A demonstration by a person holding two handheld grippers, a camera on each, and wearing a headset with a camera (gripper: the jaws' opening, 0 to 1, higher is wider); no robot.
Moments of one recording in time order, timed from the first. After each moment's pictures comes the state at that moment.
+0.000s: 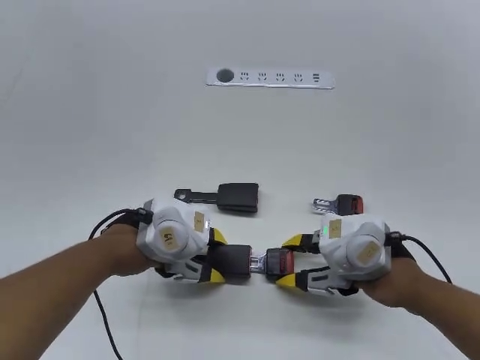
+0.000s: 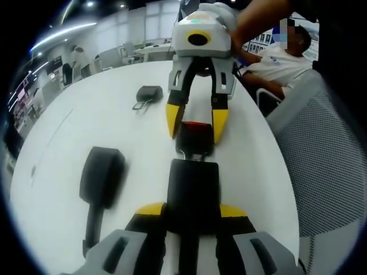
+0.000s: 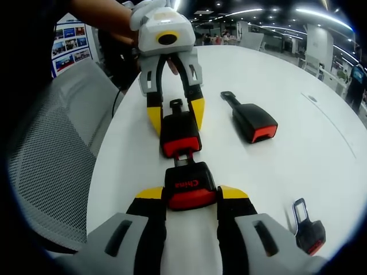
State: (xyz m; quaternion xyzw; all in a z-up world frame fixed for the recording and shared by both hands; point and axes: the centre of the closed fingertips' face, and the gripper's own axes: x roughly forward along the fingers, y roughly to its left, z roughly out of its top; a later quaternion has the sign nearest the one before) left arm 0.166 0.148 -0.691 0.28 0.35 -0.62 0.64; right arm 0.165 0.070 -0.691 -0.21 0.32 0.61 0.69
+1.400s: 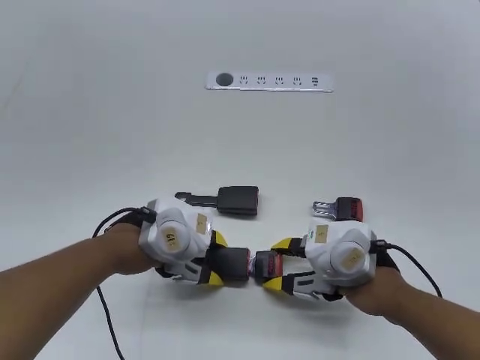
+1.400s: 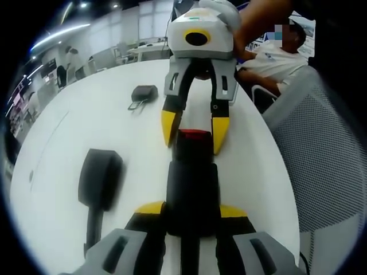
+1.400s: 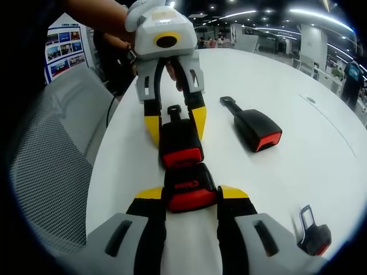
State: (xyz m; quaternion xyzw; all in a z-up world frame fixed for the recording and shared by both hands) left arm 0.166 0.151 -0.687 0.29 0.34 -0.64 0.63; right arm 0.167 0.088 -0.694 -0.19 0.32 0.60 0.71
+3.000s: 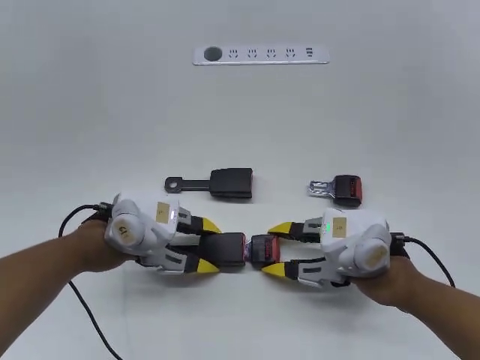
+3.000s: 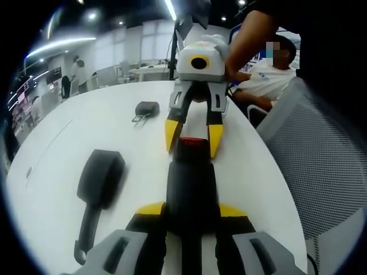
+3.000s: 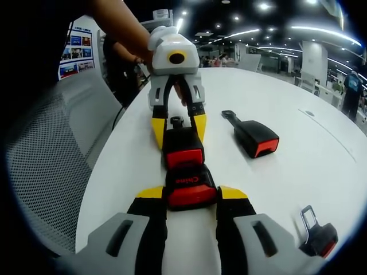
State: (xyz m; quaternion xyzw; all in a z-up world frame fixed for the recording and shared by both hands) left arm 0.164 0.149 -0.685 0.22 0.29 -0.67 0.65; right arm 0.165 0.089 -0.682 -0.16 0.24 0.62 0.73
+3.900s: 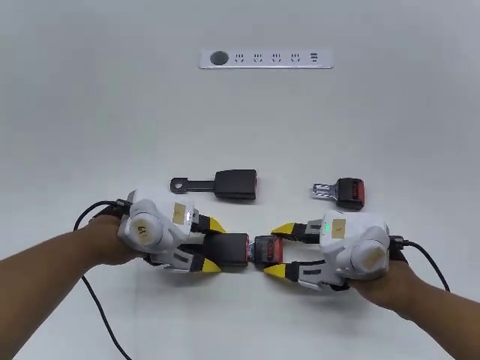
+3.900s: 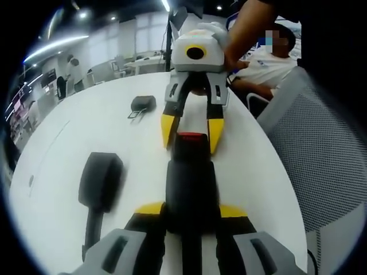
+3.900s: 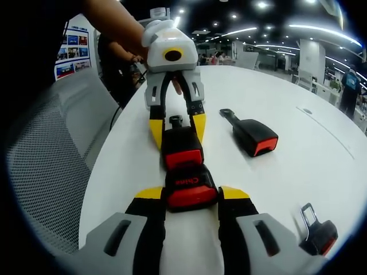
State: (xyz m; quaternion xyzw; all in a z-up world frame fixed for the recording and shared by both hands) left arm 0.163 0.148 -0.687 0.27 0.30 -0.66 0.64; right arm 0.164 0.089 -0.684 -0.15 0.28 0.59 0.74
